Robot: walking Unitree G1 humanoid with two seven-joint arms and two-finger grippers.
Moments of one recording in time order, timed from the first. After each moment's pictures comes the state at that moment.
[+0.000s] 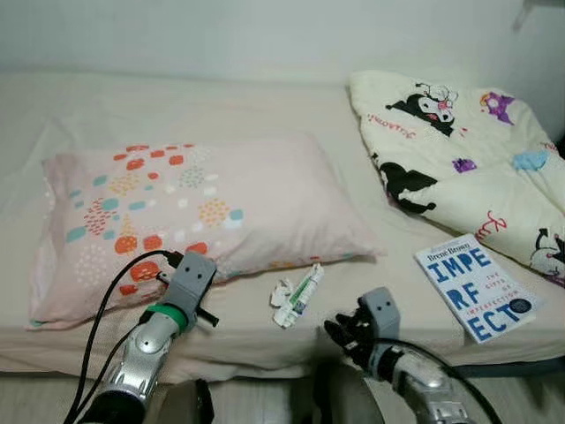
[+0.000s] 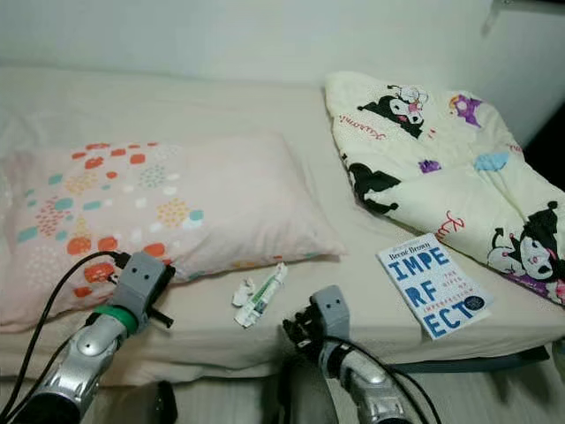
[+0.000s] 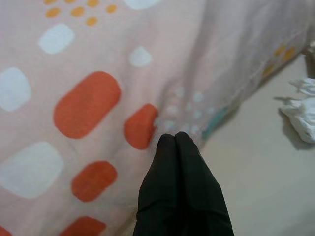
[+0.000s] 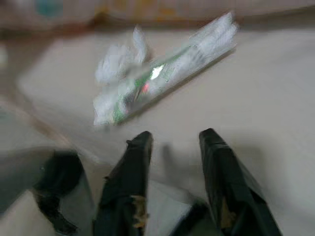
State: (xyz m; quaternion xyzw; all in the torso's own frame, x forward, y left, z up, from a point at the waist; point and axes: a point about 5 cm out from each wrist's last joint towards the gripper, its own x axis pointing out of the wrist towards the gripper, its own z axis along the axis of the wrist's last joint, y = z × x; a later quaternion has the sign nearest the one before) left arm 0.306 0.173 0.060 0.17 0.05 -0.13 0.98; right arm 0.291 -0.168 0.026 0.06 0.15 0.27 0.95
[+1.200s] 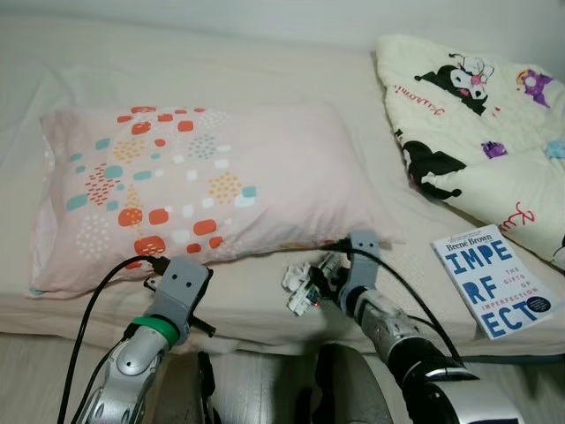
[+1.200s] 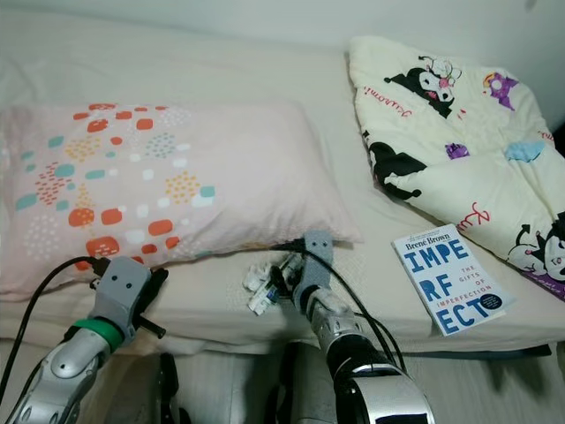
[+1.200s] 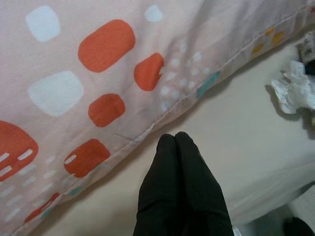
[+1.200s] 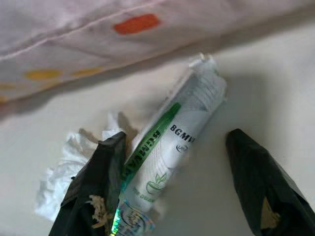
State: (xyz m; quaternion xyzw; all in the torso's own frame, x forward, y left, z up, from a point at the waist) left arm 0.271 0.171 0.098 0.16 0.03 -0.13 0.98; right arm 0.349 -0.127 0.053 0.17 0.23 0.08 0.96
